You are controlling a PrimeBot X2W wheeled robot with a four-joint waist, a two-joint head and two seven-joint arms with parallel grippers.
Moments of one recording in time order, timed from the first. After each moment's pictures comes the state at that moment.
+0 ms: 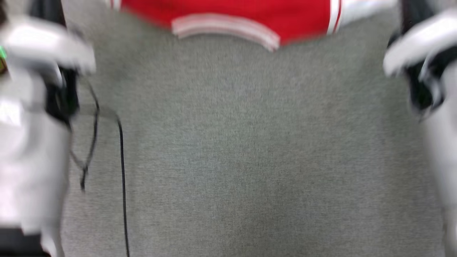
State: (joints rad) left arm -0.95 0.36 -0.18 0.61 -0.59 -0.01 -0.26; right arm -0.99 -0.23 0.12 0.73 0.41 0.13 -0.16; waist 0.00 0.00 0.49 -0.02
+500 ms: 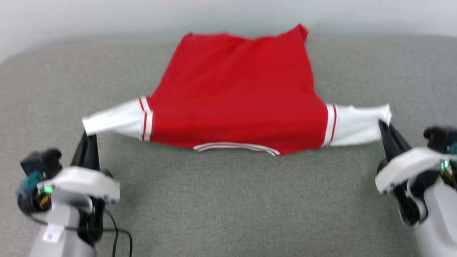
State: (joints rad) left arm -0.37 0.29 -0.06 0.46 -0.53 -0.01 -0.26; right arm -0.47 -0.24 0.07 0.60 0.44 0.13 -0.13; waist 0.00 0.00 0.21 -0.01
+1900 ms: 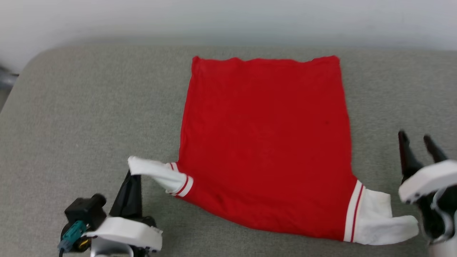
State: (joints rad) left arm 0.01 0.22 -0.17 0.02 -0.48 0.09 -0.20; right arm -0.21 -0.09 -0.24 0.19 0.29 0.13 0.12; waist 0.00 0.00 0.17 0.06
